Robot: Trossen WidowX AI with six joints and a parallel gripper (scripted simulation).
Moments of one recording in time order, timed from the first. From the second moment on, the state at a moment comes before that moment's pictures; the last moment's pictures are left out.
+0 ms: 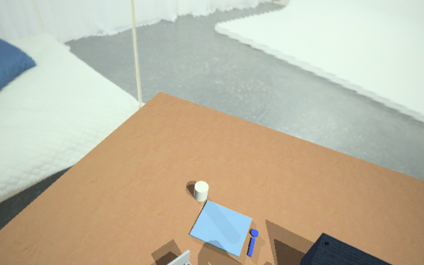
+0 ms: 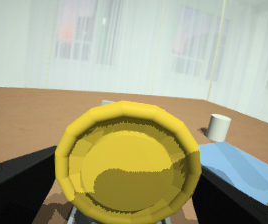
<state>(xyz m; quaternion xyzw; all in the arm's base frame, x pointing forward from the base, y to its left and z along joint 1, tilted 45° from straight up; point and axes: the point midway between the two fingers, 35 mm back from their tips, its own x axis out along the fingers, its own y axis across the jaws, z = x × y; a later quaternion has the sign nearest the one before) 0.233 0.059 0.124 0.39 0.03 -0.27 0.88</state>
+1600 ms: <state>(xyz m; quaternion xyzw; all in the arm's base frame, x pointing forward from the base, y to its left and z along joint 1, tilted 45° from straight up) 0.252 0.061 0.101 0.39 0.04 -0.27 0.88</state>
